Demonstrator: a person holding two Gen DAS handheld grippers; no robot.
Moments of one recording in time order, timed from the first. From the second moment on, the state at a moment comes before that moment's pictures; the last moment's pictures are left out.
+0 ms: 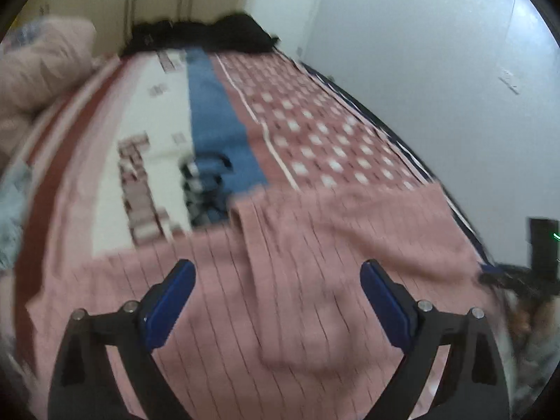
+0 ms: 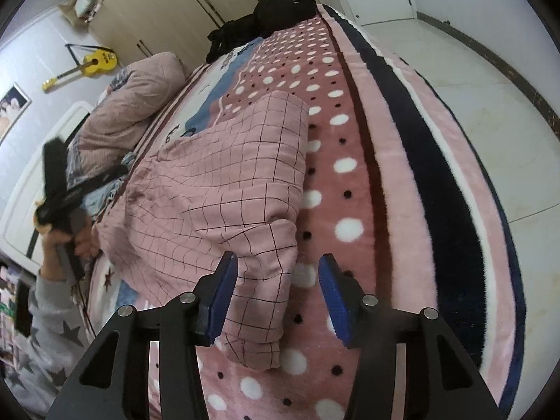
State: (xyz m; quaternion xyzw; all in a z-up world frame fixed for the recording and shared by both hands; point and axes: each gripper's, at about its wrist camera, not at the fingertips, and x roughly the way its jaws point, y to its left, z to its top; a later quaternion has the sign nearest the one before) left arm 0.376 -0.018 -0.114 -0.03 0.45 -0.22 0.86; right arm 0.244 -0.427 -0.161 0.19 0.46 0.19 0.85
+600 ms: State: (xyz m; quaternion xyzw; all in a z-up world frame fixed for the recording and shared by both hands) left arm 0.324 -0.047 -0.140 -0.08 0.48 -0.26 0.83; right arm 0.255 -0.404 -0.176 0.20 0.47 0.21 0.83
